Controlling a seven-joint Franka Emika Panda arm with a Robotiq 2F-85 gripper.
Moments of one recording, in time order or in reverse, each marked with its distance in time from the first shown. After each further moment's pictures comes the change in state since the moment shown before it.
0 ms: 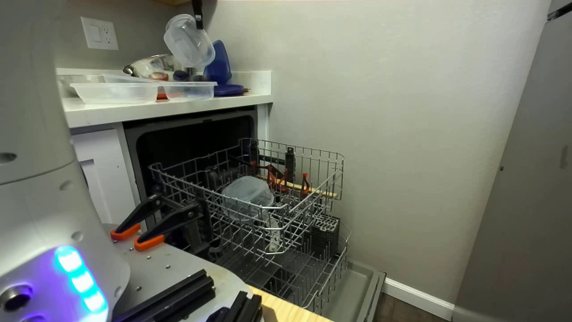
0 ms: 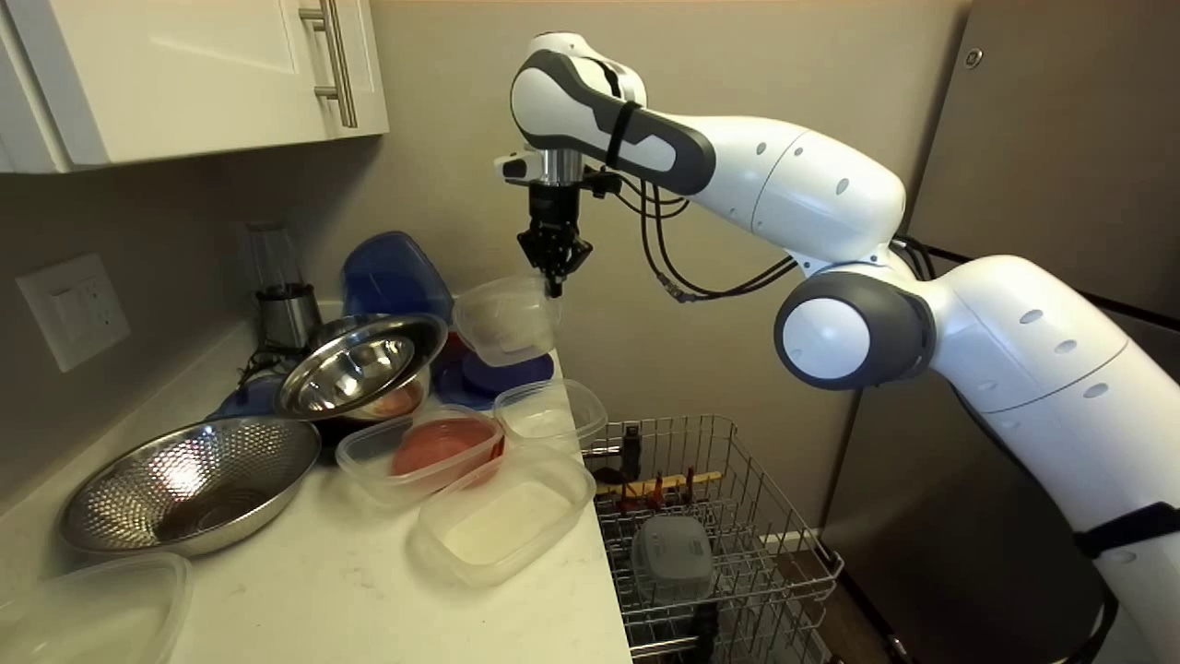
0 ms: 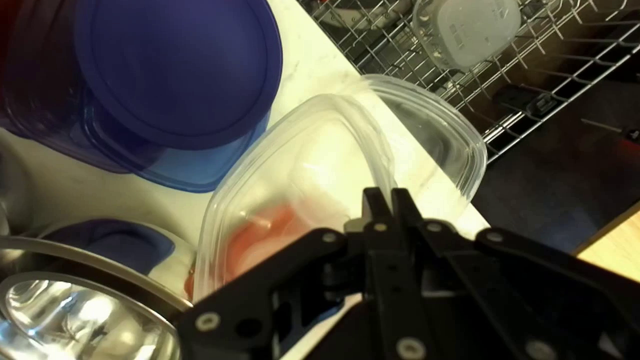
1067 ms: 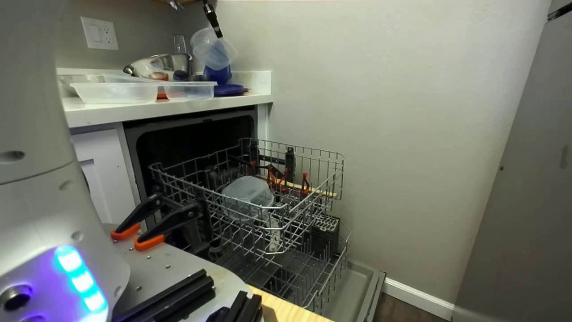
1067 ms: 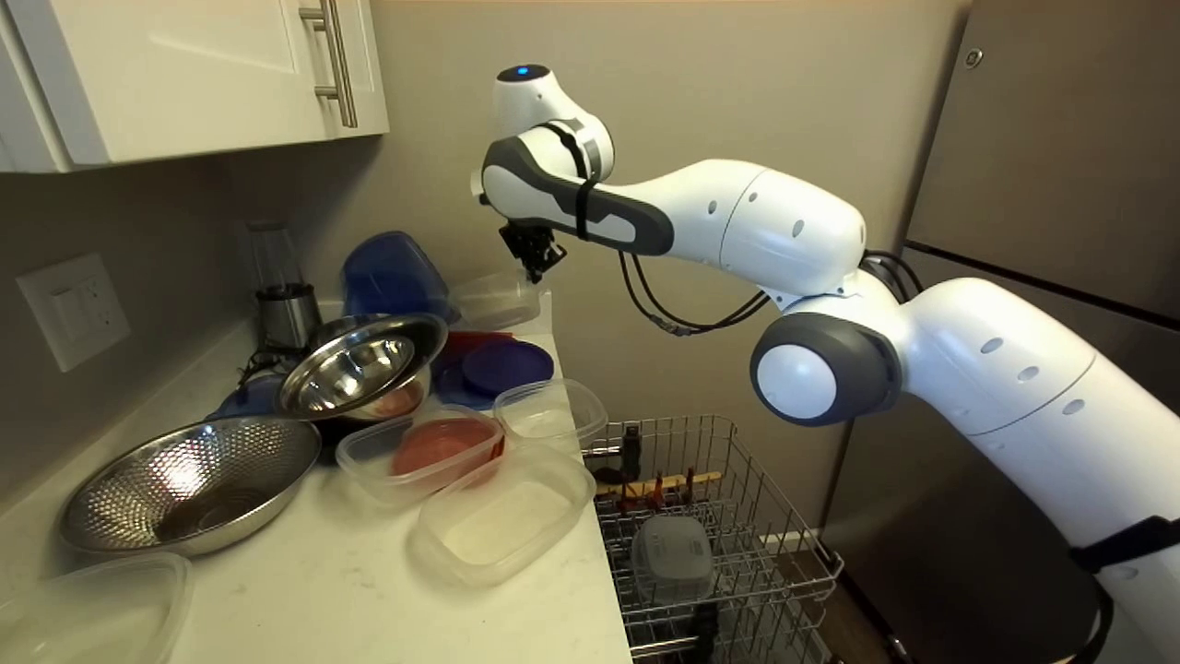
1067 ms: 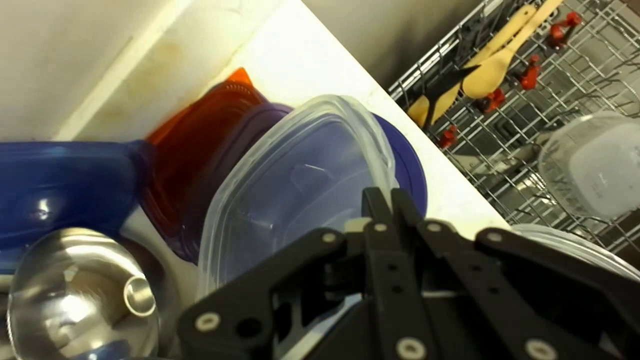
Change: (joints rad) arm 0.082 0.094 -0.166 0.000 -0.191 0.401 0.031
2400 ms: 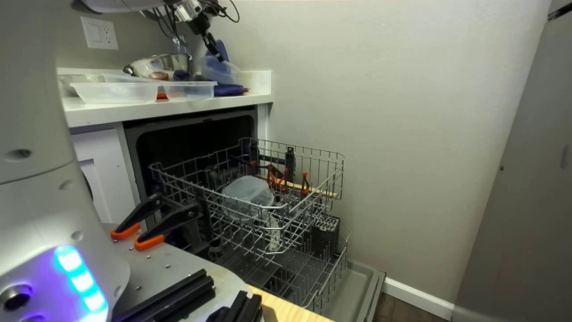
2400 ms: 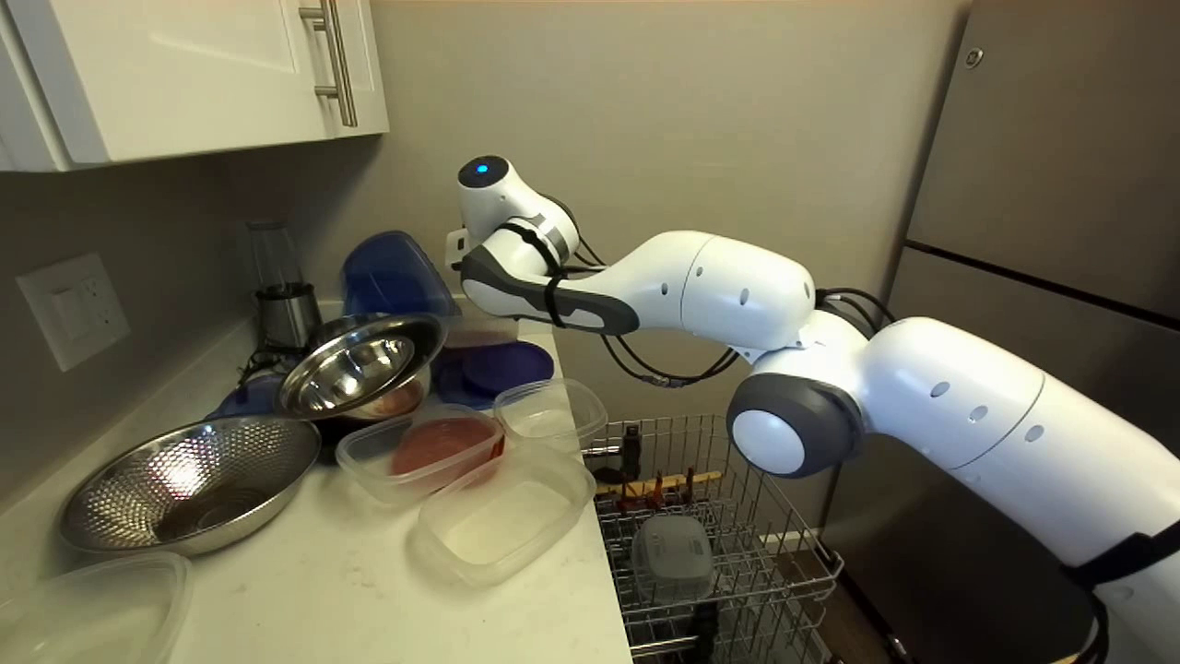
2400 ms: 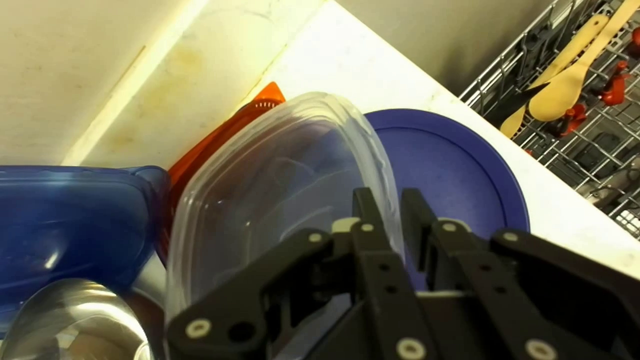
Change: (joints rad) arm 0.072 0.158 -0.125 0.000 -0.072 0.224 0.203
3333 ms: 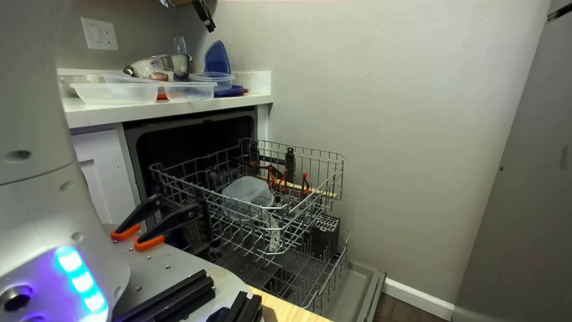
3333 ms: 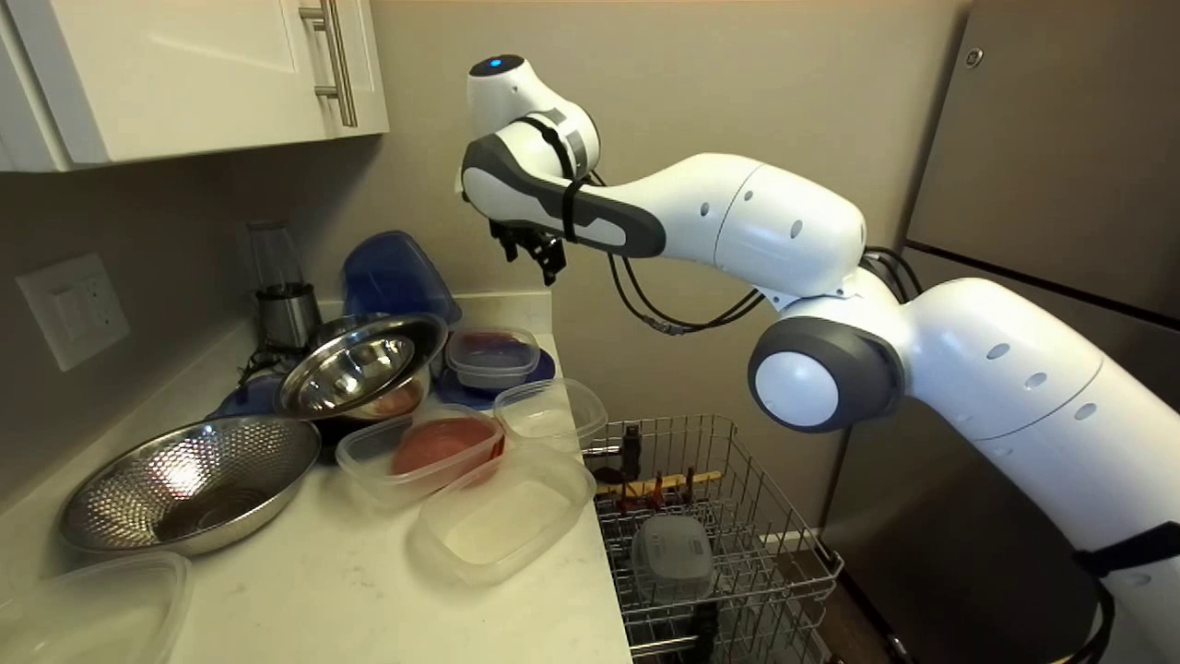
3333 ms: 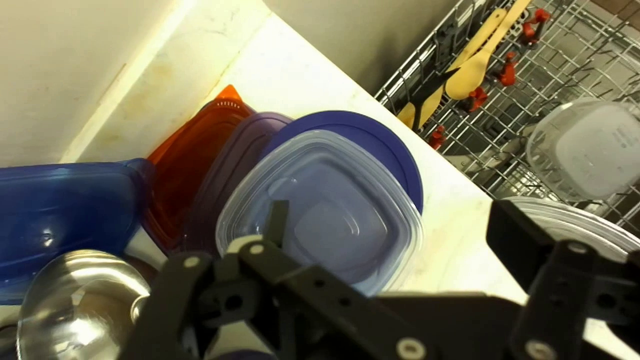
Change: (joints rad) arm -0.008 -0.178 0.078 0.004 0.029 -0.299 -0.072
